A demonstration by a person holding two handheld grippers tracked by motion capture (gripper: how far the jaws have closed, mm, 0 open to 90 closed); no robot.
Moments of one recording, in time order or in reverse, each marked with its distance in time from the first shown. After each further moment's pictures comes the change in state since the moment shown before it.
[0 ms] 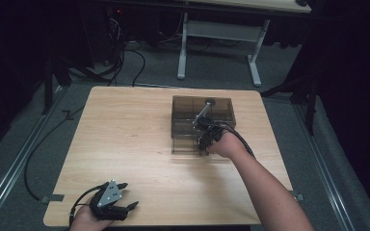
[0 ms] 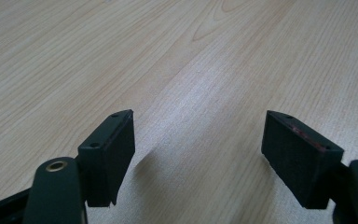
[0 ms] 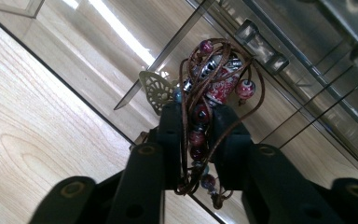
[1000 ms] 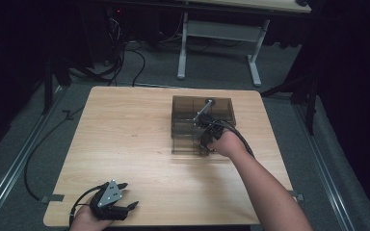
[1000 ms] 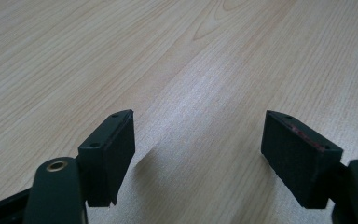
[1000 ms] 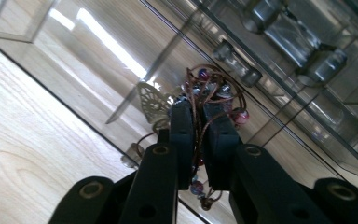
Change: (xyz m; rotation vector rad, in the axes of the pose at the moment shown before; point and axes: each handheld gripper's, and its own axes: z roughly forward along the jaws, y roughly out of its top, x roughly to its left) left arm 0.000 0.000 0.000 0.007 0.004 0.000; right arm 0.000 0.001 -0.010 -0.058 -0.028 0.030
